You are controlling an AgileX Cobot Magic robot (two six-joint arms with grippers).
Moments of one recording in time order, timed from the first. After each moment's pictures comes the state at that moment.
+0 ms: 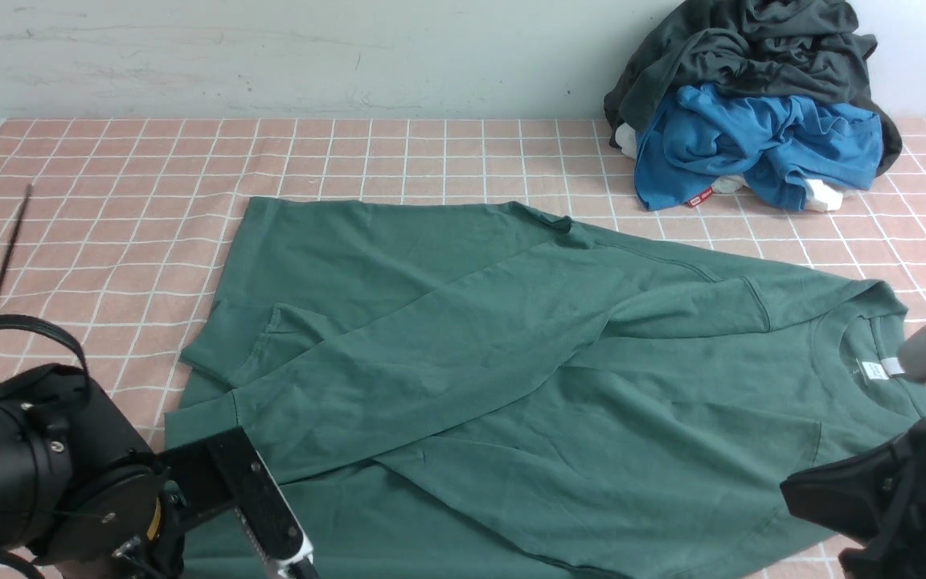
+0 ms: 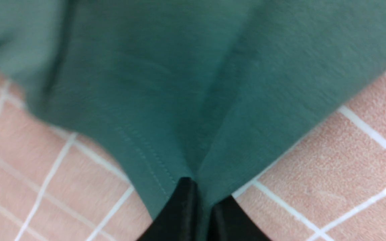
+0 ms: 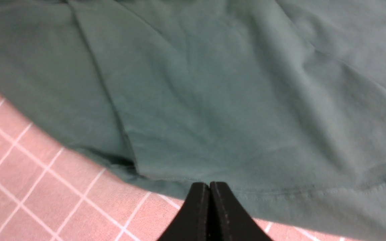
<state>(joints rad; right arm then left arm) 0.16 1.00 -0.56 0.74 0.77 -0.86 -0.48 1.42 -0.62 0.39 0.77 0.14</state>
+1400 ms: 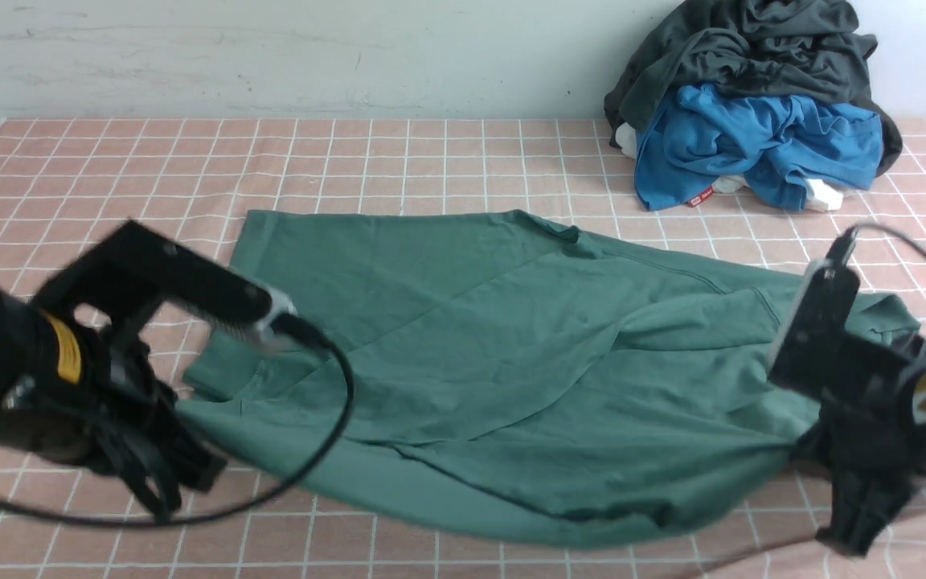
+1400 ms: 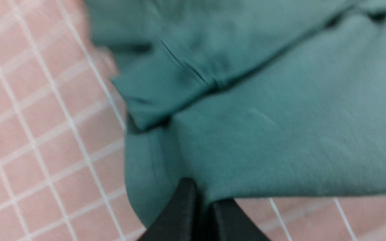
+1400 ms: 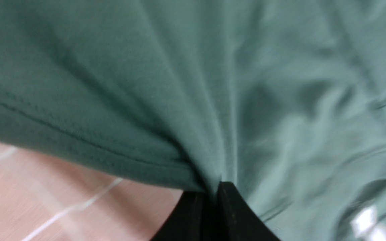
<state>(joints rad) 0.32 1.33 -0.78 -0.06 0.67 -0.59 -0.39 1.20 -0.93 0.19 0.91 -0.04</state>
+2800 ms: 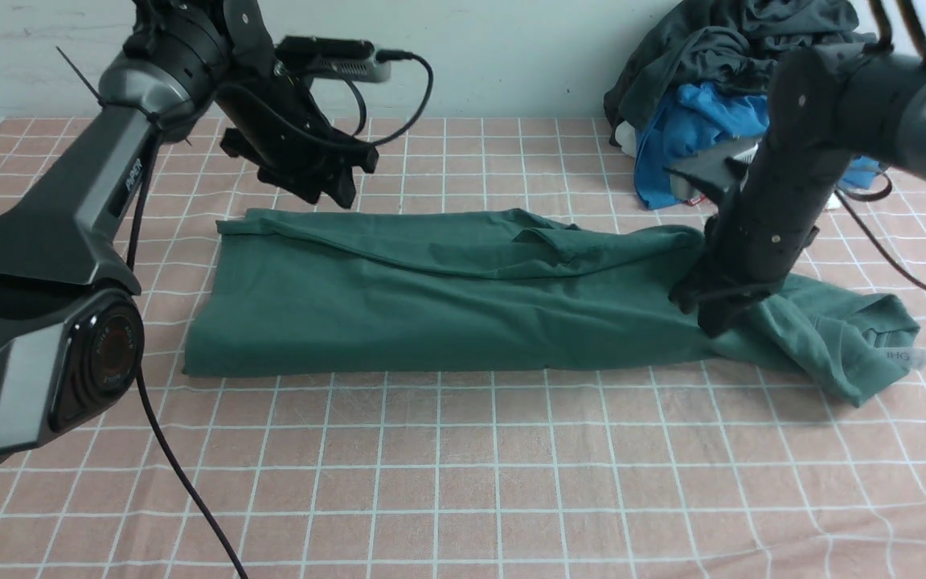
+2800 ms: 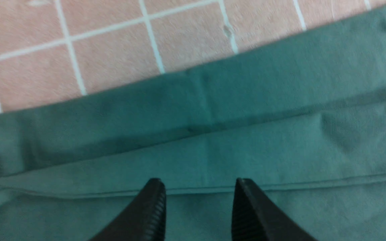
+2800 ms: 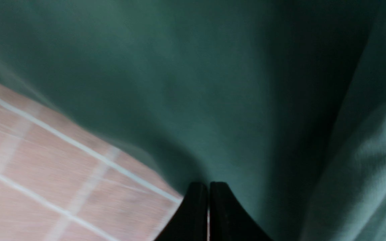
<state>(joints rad) 0.21 2.15 -1.74 0.00 1.23 -0.33 -0.16 2.56 -2.57 -0.19 1.24 0.16</state>
